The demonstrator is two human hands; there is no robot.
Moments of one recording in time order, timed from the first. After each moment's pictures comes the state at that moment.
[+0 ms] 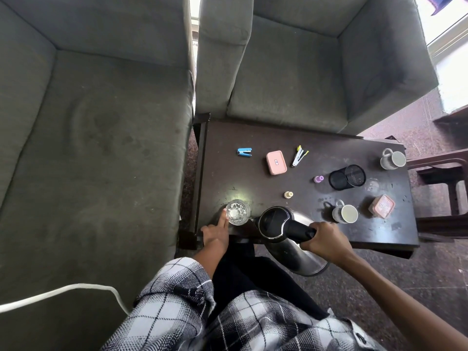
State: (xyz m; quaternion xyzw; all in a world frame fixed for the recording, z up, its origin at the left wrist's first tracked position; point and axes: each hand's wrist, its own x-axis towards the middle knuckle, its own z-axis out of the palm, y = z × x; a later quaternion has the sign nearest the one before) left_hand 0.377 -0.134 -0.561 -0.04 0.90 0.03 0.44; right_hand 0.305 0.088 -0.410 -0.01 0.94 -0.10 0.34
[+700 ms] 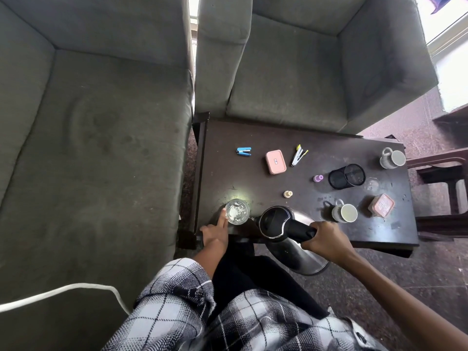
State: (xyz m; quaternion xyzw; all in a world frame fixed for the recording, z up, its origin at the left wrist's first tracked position) left_hand 0.377 -0.132 -0.560 -0.04 0.89 0.02 0.45; right_hand 0.304 0.090 -0.408 -0.01 0.93 -0.10 0.34
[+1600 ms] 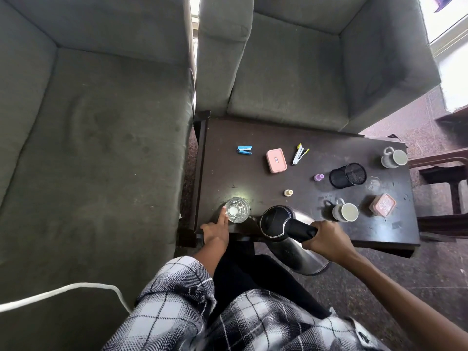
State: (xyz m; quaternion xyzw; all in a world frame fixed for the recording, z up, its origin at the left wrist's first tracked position) left_hand 0.378 -0.129 -0.559 -0.04 0.89 0.02 0.45; right_hand 0.306 0.097 -0.414 -0.01 0.93 -0.10 0.34
